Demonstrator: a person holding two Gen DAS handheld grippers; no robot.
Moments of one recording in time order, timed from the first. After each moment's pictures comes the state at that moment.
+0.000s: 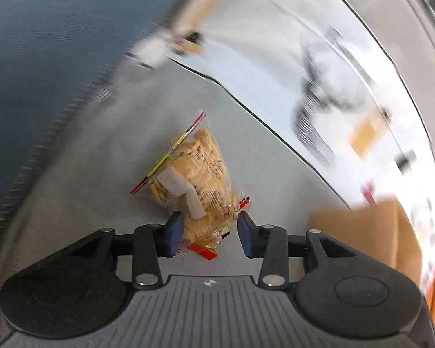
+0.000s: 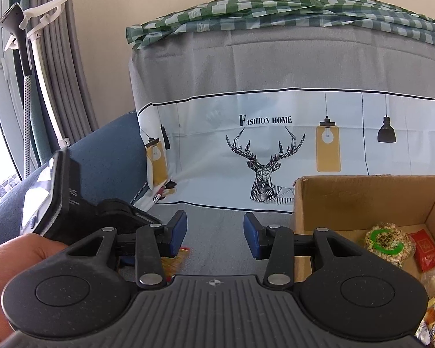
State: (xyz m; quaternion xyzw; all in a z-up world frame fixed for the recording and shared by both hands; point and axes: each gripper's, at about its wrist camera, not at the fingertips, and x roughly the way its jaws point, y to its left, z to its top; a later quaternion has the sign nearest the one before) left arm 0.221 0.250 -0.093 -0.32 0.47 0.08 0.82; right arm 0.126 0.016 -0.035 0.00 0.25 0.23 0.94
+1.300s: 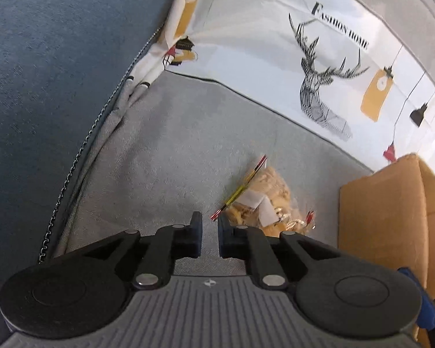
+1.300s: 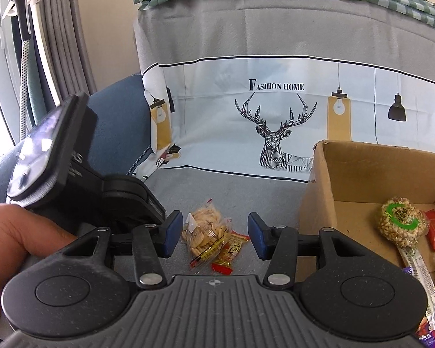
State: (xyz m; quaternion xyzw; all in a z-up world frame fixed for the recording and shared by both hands) left arm 0.224 0.242 -0.093 -0.22 0.48 0.10 0.84; right arm 0.128 0.041 -0.059 -0.03 0.31 0.23 0.92
